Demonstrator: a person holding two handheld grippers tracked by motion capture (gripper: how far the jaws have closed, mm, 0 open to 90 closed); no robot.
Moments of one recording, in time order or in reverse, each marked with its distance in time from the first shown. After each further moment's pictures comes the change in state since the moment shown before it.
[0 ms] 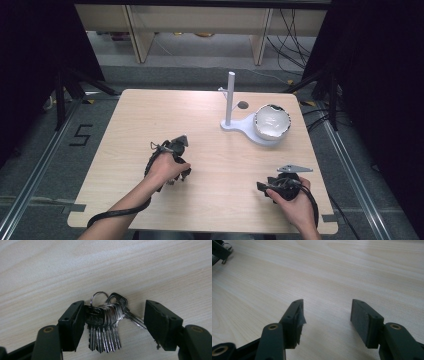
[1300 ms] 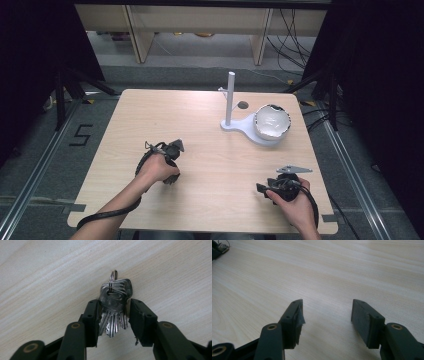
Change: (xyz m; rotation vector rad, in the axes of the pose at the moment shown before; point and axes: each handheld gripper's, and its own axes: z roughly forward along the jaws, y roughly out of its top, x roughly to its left) left arm 0.020 -0.015 -0.004 0.052 -0.077 0.156; right arm 0.000 -0.002 0.001 0.024 0.008 0.006
